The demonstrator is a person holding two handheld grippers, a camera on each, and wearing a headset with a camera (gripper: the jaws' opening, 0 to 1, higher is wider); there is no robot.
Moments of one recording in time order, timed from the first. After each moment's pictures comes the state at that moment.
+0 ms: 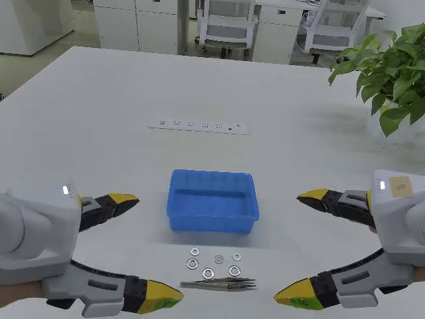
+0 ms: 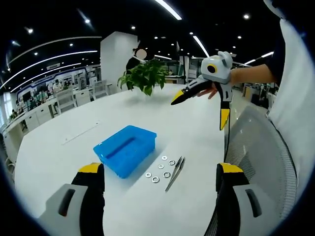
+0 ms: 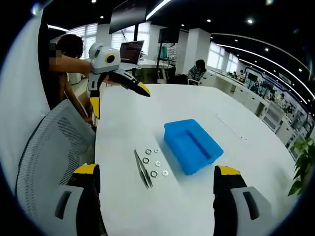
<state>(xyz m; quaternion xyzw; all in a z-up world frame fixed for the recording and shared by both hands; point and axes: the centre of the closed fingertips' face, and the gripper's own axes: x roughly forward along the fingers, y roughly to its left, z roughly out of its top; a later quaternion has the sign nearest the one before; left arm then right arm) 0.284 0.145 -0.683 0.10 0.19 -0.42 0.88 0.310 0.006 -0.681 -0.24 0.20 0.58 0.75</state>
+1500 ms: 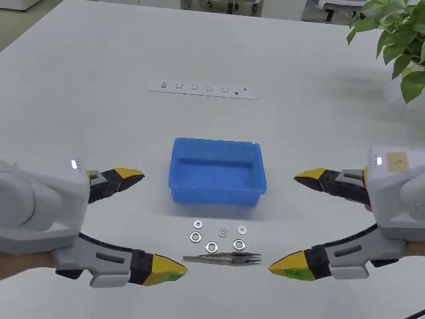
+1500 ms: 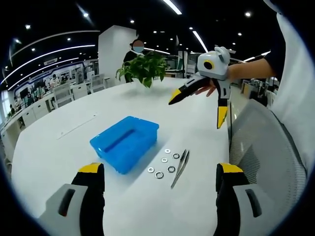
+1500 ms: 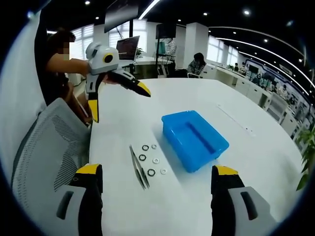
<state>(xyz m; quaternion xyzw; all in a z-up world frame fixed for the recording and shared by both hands) 0.300 0.144 -0.707 0.11 0.21 -0.43 0.87 0.327 0.014 -0.710 -0.22 0.23 0.59 0.74</state>
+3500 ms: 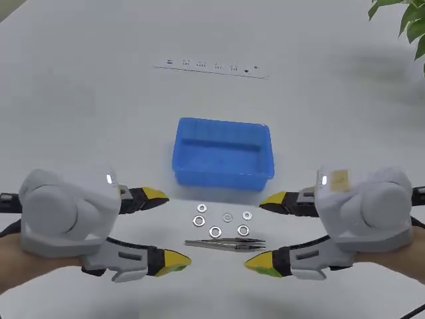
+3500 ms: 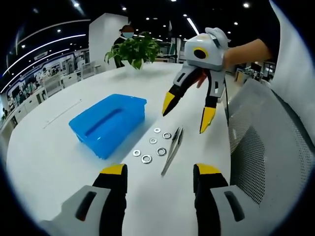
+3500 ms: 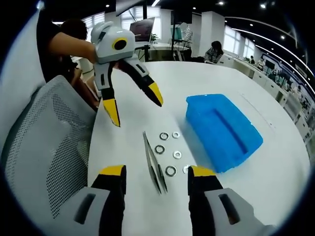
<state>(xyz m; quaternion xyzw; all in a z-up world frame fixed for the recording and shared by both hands) 0.289 0.126 -0.773 0.14 0.27 -0.46 0.83 0.303 0.049 -0.778 -0.26 0.28 0.63 0.68</state>
